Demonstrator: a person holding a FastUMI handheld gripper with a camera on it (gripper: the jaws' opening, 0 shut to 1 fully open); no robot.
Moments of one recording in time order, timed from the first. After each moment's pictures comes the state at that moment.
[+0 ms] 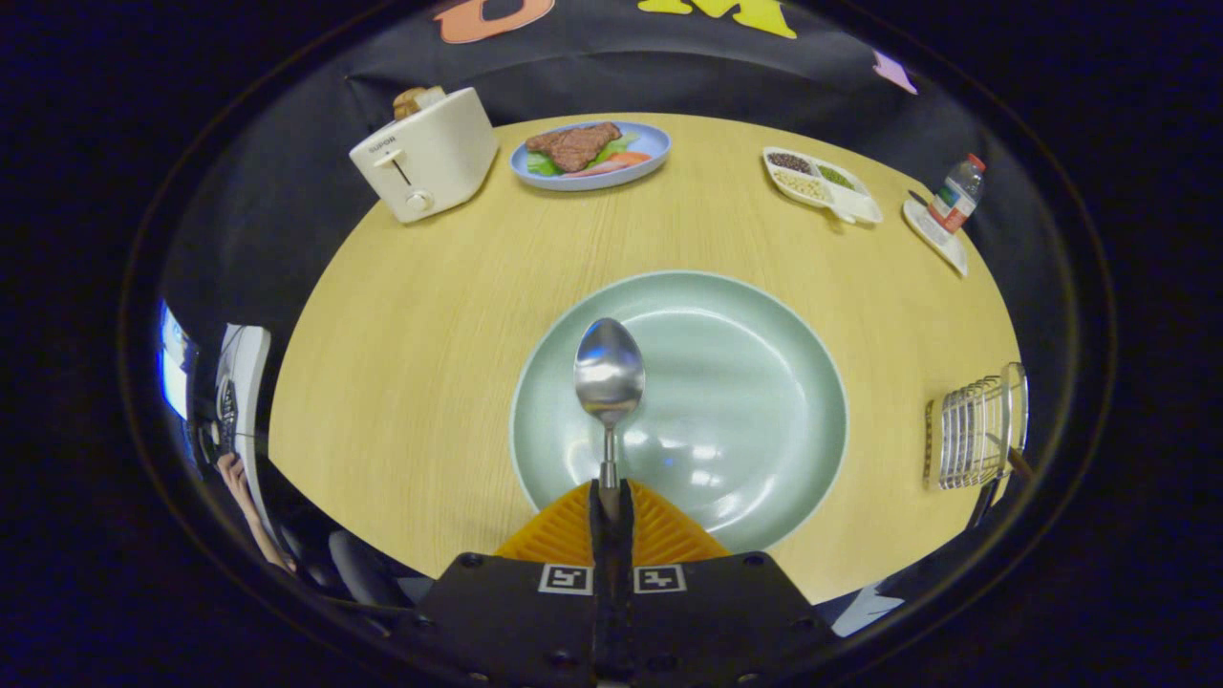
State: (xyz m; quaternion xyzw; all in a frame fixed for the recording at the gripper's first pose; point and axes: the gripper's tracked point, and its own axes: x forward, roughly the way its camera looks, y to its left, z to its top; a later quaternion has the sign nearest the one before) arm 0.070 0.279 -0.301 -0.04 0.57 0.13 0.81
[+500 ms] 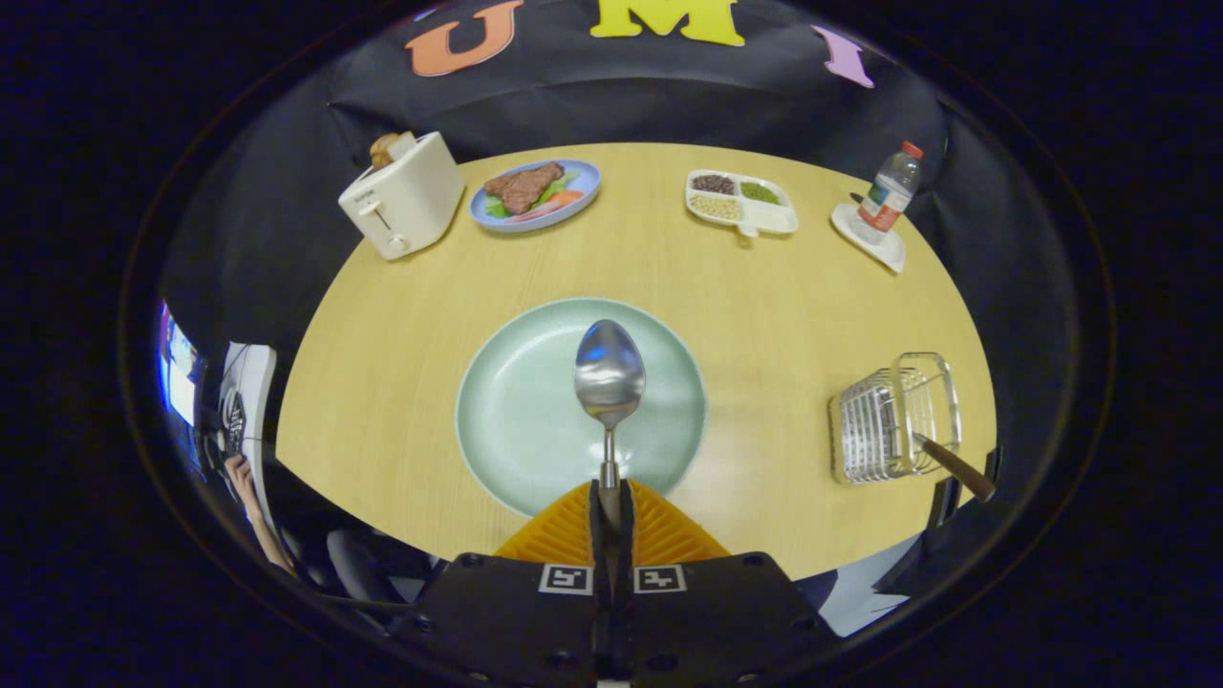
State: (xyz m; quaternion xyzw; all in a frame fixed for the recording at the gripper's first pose) arm 0.064 0.181 -0.247 -0.03 0.55 0.10 0.83
